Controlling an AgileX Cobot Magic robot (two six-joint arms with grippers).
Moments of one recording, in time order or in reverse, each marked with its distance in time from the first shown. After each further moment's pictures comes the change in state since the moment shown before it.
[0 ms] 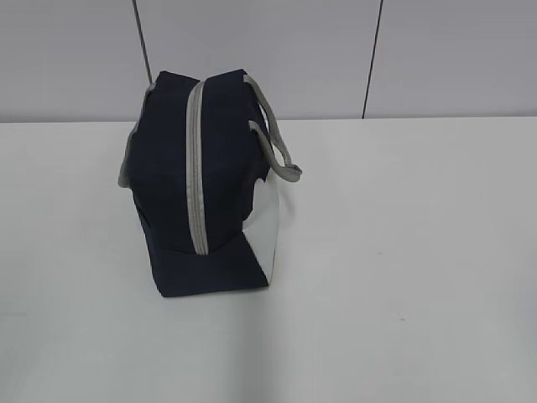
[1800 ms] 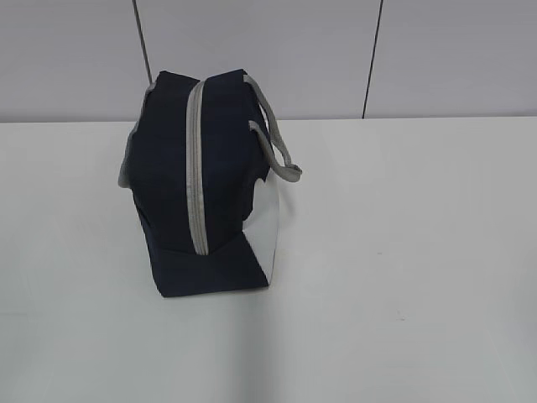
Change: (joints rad) left arm 0.000 0.000 0.006 0.116 -0.011 -0.212; right arm 0.000 0.000 0.000 0.000 0.000 0.000
